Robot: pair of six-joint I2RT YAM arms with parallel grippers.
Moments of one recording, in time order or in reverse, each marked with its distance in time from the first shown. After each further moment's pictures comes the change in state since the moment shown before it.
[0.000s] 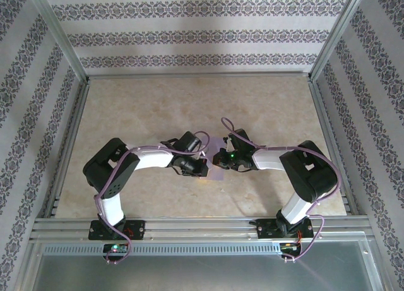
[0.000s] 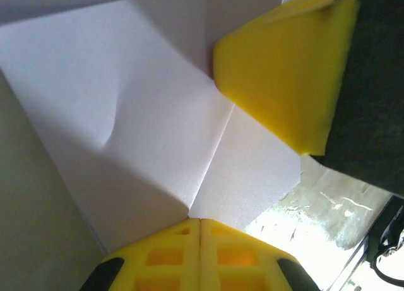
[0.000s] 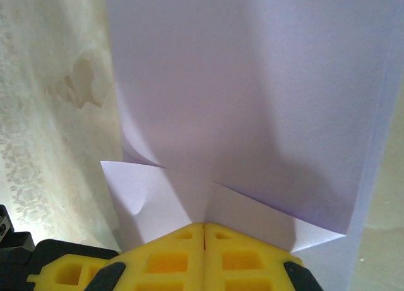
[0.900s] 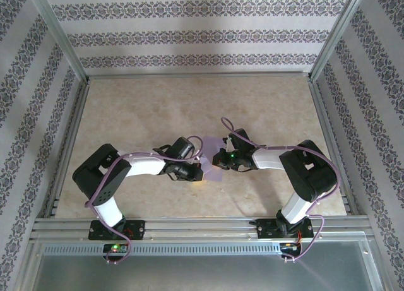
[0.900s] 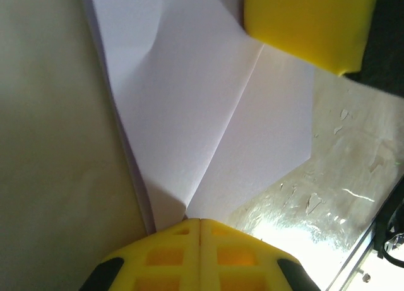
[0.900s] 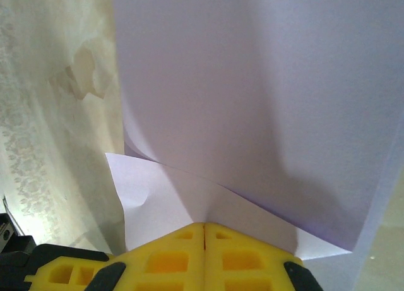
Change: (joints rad) left arm 0.002 -0.109 -0.157 0.101 -0.016 -0.036; right arm -0.004 0.002 0.009 -0.016 -0.030 -0.011
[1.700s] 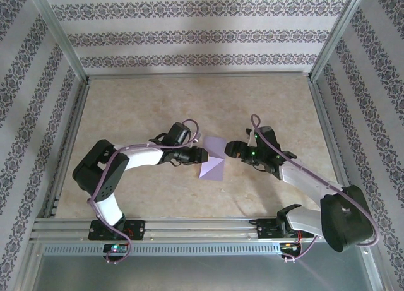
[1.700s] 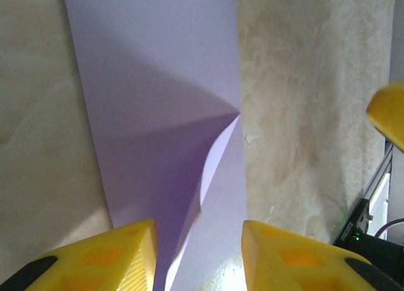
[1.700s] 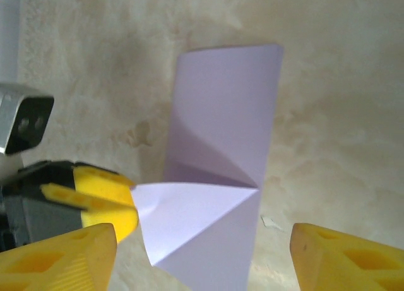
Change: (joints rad) left arm 0.105 0.047 0.117 0.099 0.025 -0.056; right arm -0.138 -0.494 -0.118 -0.188 0.125 -0.101
